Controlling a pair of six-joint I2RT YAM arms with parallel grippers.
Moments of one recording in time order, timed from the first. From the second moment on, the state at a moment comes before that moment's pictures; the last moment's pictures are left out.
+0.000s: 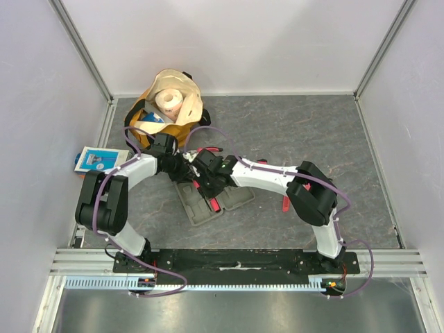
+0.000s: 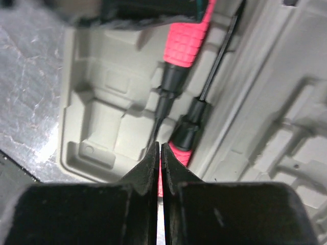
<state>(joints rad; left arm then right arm) -0.23 1.61 0.90 -0.39 0.32 -0.66 0.99 2.02 1.51 -0.55 -0.05 0.29</state>
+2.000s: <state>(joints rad) -0.26 1.66 1.13 -0.56 0.23 -0.66 1.03 1.94 1.44 -0.49 0.06 0.30</state>
